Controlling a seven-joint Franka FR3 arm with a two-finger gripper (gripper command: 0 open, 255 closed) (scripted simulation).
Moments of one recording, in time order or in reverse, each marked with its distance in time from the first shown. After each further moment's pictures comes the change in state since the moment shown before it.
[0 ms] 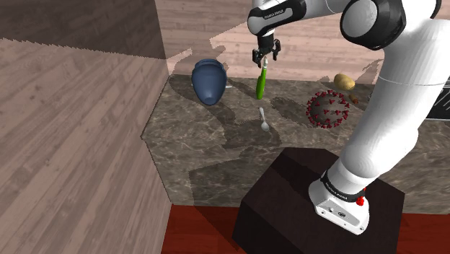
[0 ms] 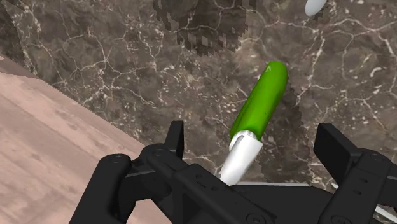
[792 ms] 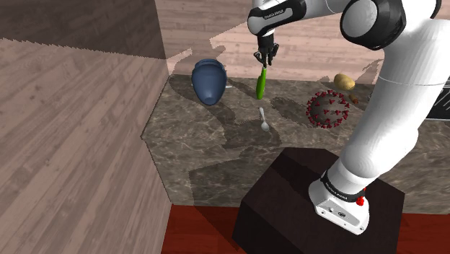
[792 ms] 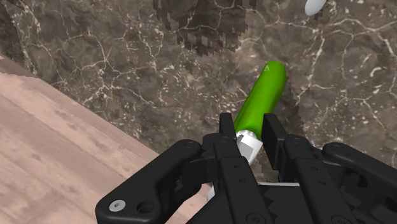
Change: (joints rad) arm 0.000 0.000 0.000 0.000 0.000 0.001 0.000
